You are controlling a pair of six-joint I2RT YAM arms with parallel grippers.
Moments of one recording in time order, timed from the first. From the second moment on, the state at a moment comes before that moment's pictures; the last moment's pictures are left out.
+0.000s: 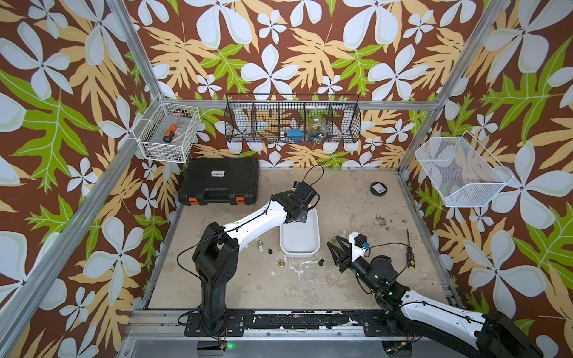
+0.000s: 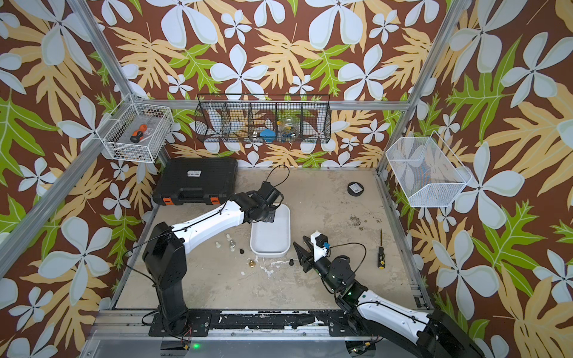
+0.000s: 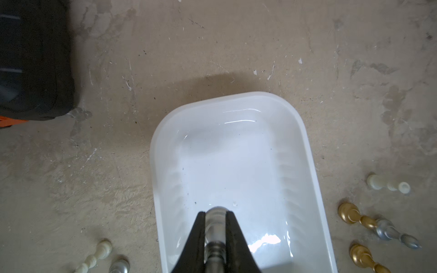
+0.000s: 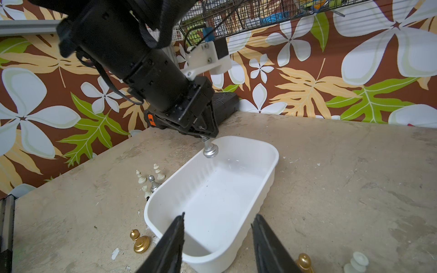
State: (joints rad) left arm -0.75 1.91 1.60 -0.77 -0.32 -0.51; right arm 0.74 0.85 0.05 0.78 0.09 0.19
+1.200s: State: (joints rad) left arm -0.69 2.11 1.59 -0.58 -0.36 -0.52; right arm 0.74 0.89 0.07 0.78 0.09 0.20
